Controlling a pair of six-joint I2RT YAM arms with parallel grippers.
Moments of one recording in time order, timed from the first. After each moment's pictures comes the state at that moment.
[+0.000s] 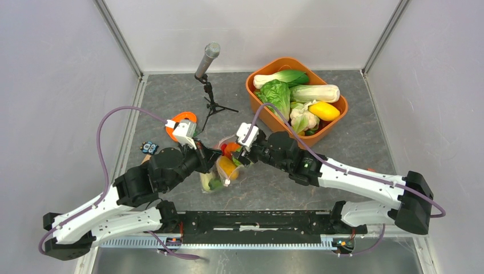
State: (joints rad) left arm -1.11 0.66 0.91 -0.57 -0.44 -0.66; right arm 1.09 1.23 0.91 0.12 0.10 -0.24
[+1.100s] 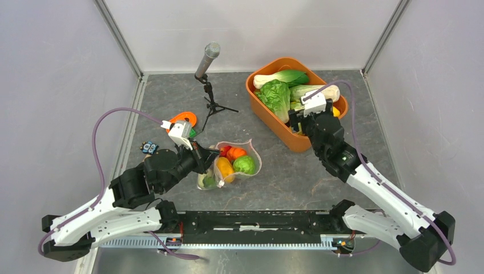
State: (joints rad) left arm -1.11 0.62 0.91 -0.57 -0.45 -0.66; right arm 0.69 0.94 0.82 -0.02 0.52 -0.15
